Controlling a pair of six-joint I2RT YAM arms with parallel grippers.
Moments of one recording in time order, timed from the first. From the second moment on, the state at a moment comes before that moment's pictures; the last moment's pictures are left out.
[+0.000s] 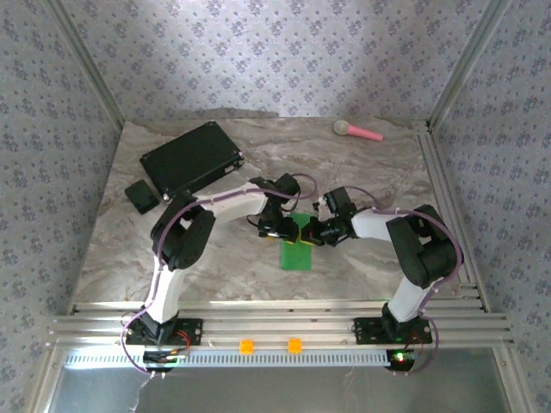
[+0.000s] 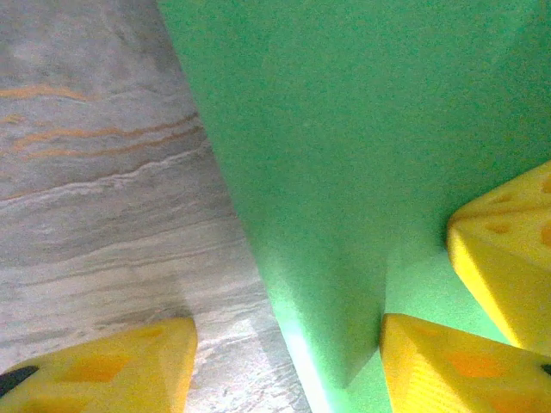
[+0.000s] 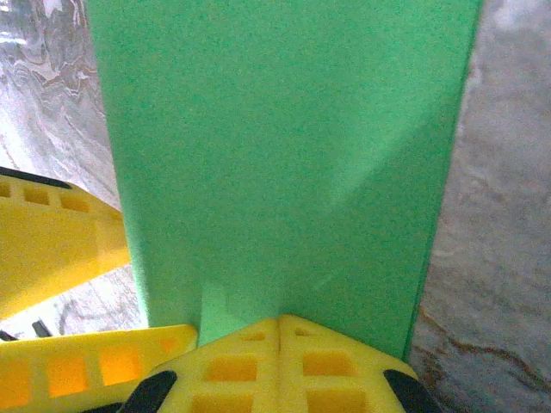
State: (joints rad) left arm -0.80 2.05 1.48 -0.82 0.21 -0.50; right arm 0.43 1.72 0.77 -0.14 -0.58 0.60
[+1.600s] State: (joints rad) left arm -0.63 2.08 1.24 -0.26 0.70 -0.63; right arm 0.40 1.78 0.88 -0.29 -0.59 0.43
